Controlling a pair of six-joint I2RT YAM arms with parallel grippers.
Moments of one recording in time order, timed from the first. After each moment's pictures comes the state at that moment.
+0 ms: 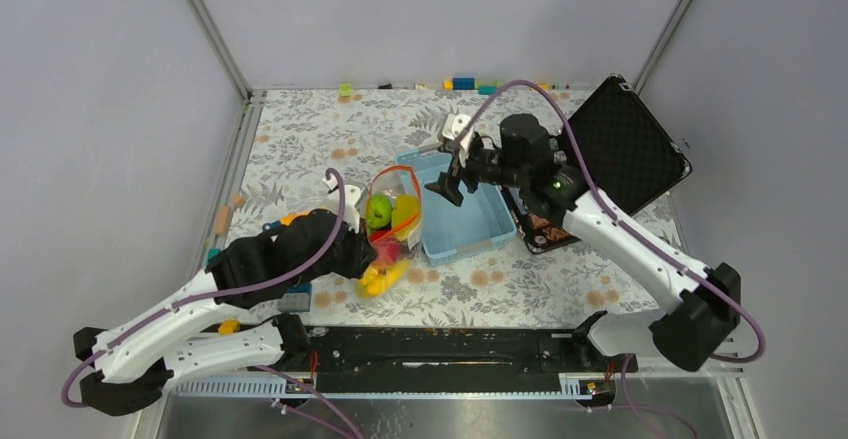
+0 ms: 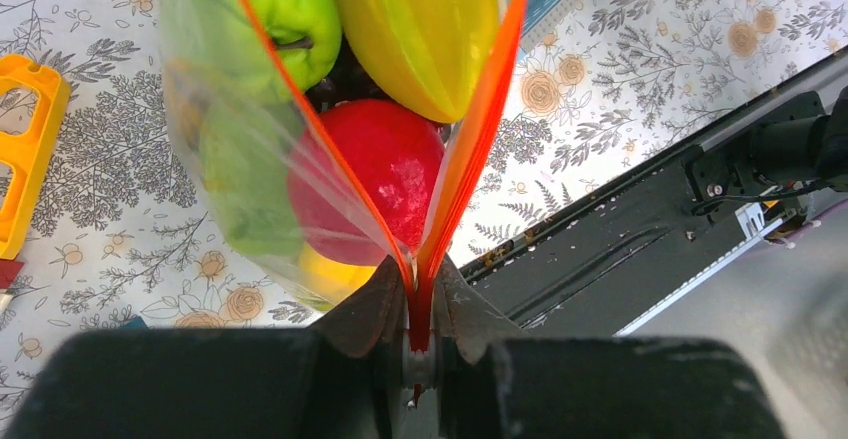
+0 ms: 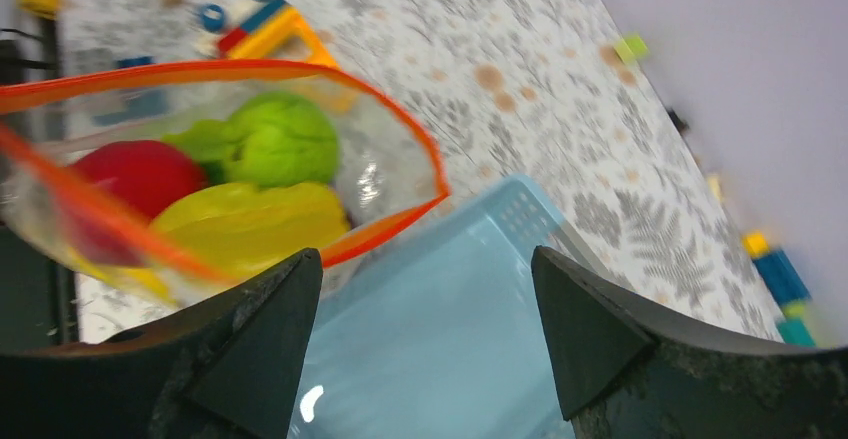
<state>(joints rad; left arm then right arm) -1.05 0.78 1.01 -0.92 -0.26 -0.57 0.68 1.36 1.23 -0.21 -0.42 -0.37</state>
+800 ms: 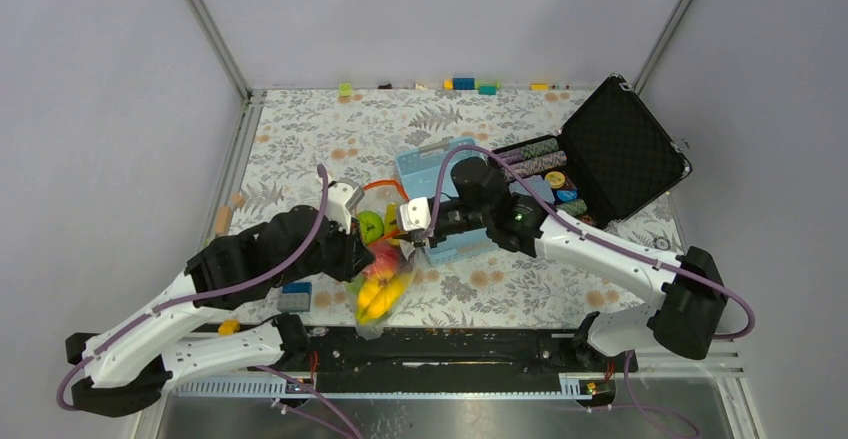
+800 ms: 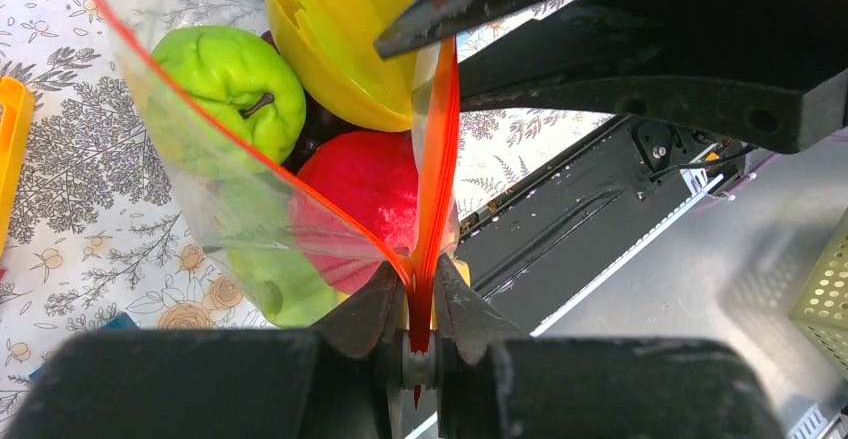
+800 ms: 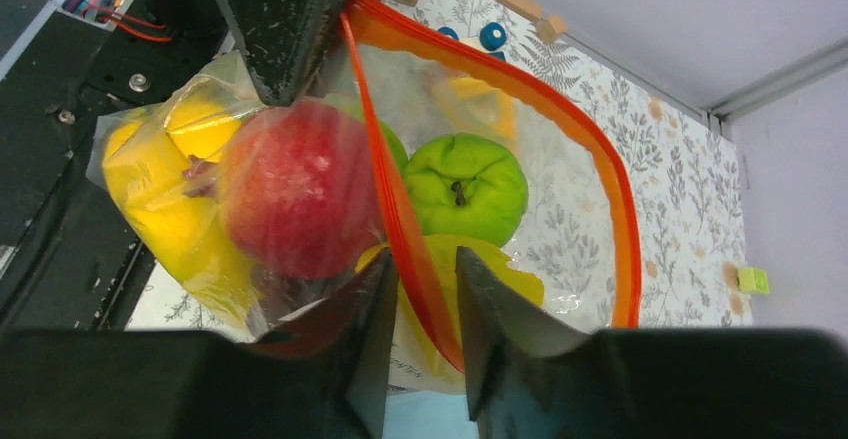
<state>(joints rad) -1.05 0.76 1.12 -1.00 -0.17 -0.55 0.94 1.37 1.09 -0.12 -0.63 -0.73</state>
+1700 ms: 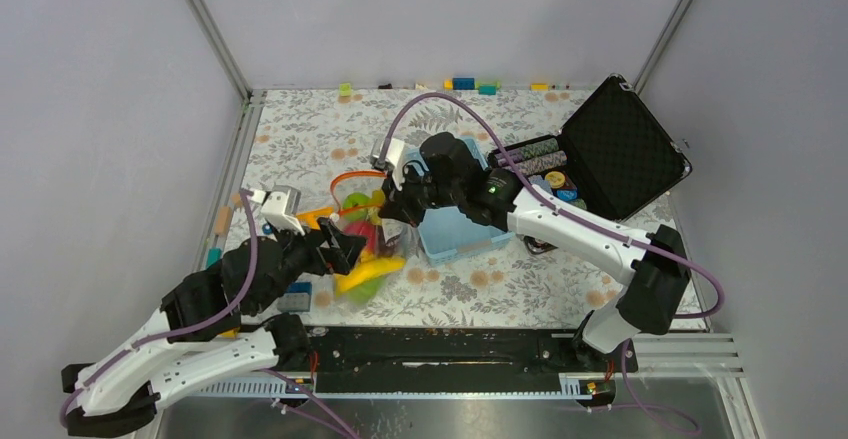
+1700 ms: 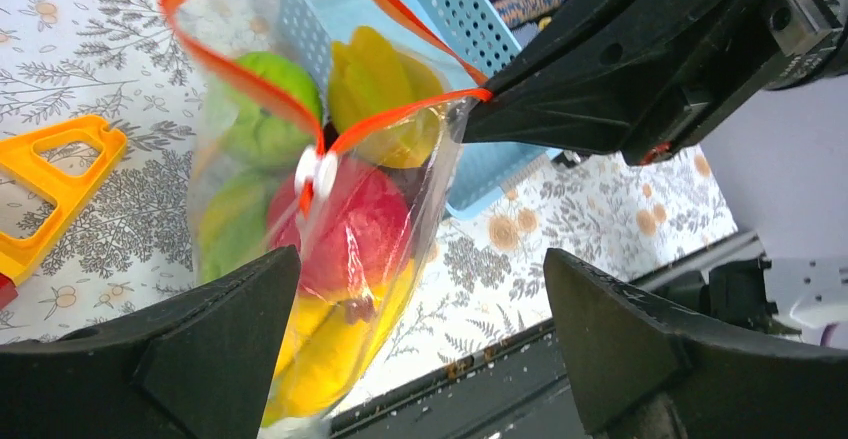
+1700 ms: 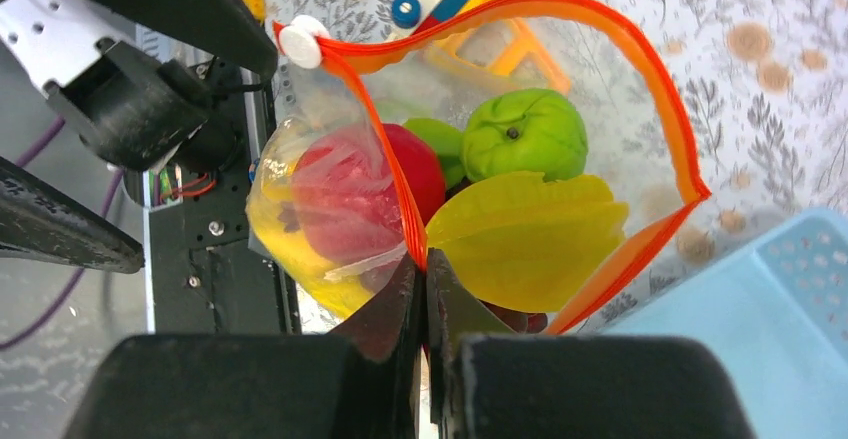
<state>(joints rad) -1.05 0.48 0.91 -0.81 -0.46 -0.67 0.95 1.57 1.39 -0.31 -0.43 -0.12</state>
